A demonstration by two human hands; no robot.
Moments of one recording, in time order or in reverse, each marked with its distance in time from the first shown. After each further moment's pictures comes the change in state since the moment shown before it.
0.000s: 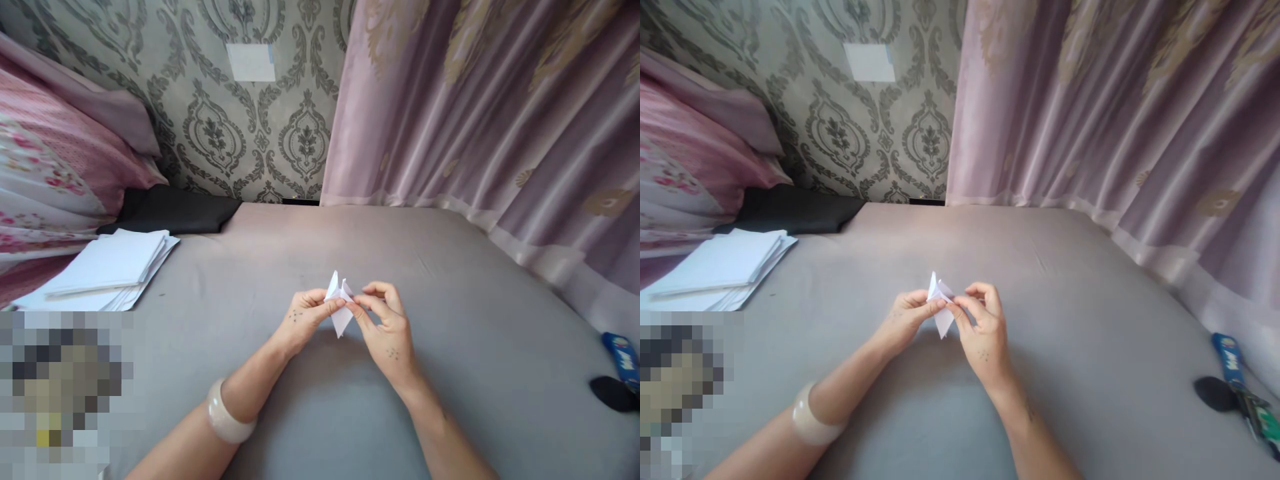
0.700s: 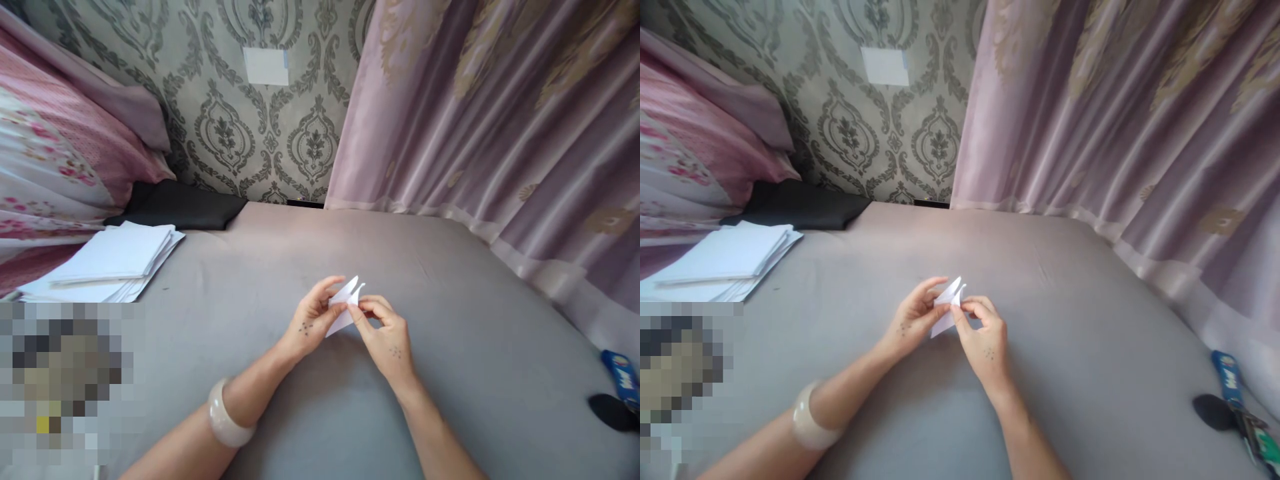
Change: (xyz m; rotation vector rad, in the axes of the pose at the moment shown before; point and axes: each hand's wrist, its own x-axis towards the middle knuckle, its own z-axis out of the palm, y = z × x) left_hand 0.002 -0.014 0.007 -0.011 -0.006 0.297; right_hand 0.001 0.001 0.004 0.089 -0.055 0.213
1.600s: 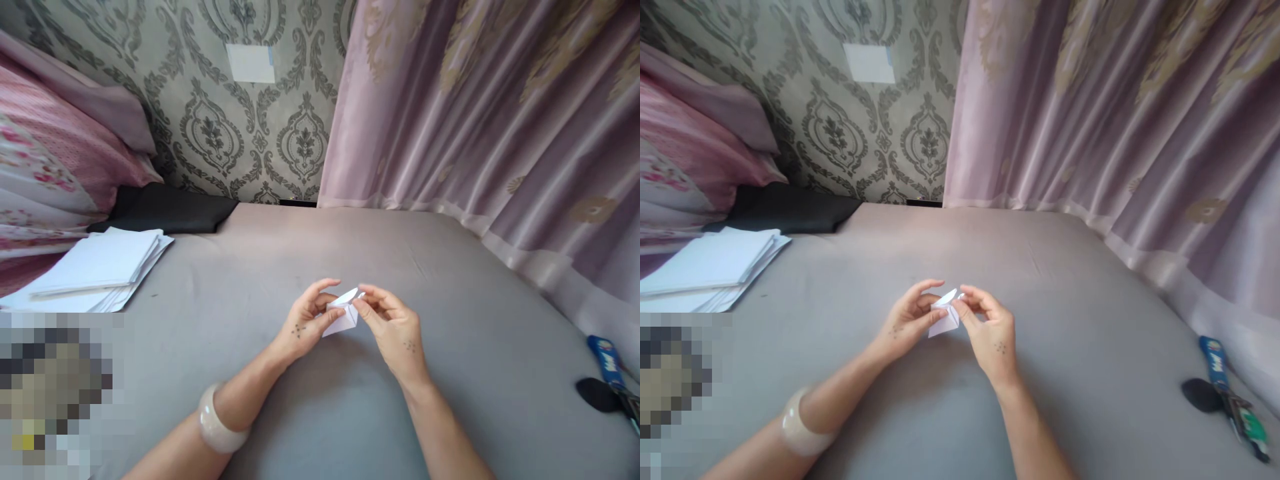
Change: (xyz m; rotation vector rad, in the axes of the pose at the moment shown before) left_hand -0.004 0.004 -0.001 0.007 -0.074 -0.136; right_hand 0.004 -0.007 -0.015 0.226 0.056 0.250
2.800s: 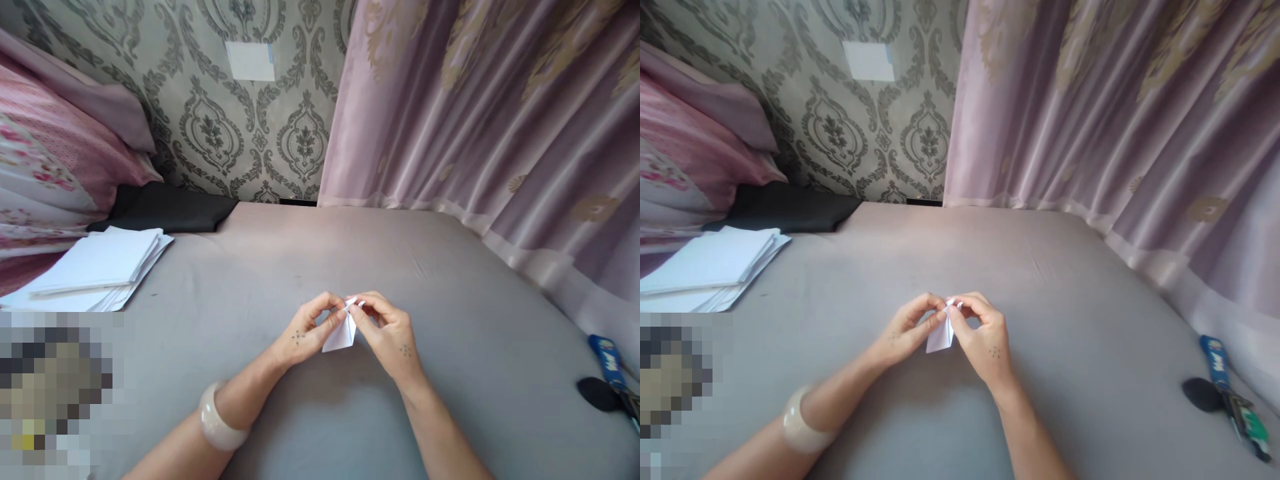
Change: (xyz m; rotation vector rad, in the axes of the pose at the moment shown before) left_hand -0.007 0.016 0.001 0.339 -0.098 0.057; right_hand -0.004 -0.004 0.001 -0.079 -0.183 -0.185
